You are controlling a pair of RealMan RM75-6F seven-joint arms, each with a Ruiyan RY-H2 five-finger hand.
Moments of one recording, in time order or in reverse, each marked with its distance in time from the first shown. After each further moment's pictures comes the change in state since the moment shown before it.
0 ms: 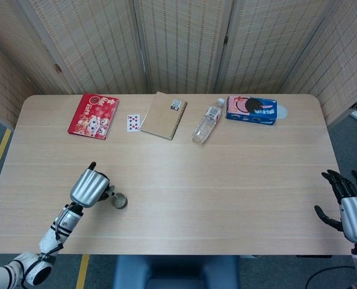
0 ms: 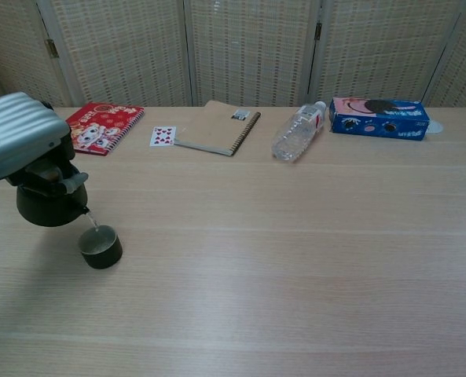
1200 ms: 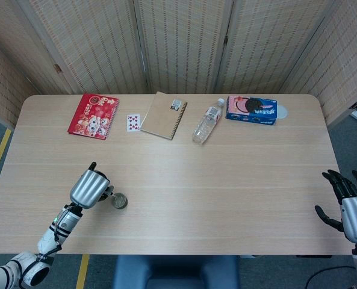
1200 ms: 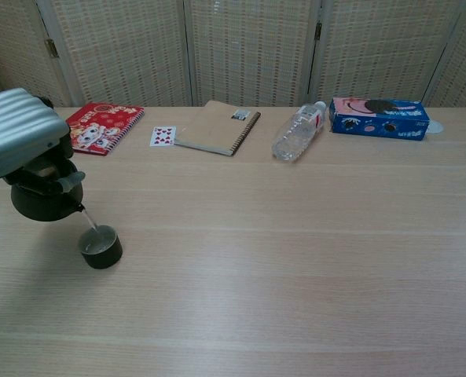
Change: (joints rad) left arm 0.004 0.017 0.000 -0.012 0.032 -0.001 0.036; right arm -0.002 0.001 0.000 0.004 -0.006 0.007 0.007
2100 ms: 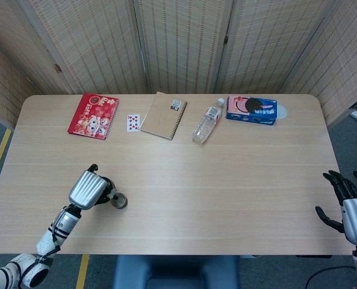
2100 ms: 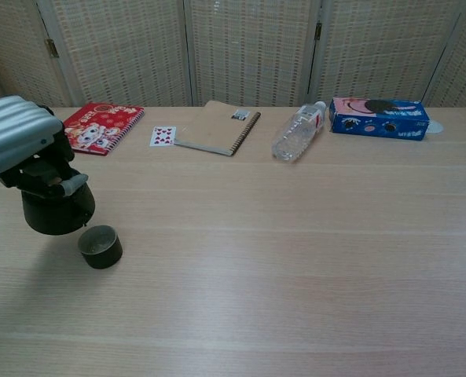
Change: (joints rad) left arm 0.014 -0.005 0.002 0.010 0.002 0.010 -0.283; right arm -0.009 0.003 -0.002 -0.013 -0.004 0.013 -0.006
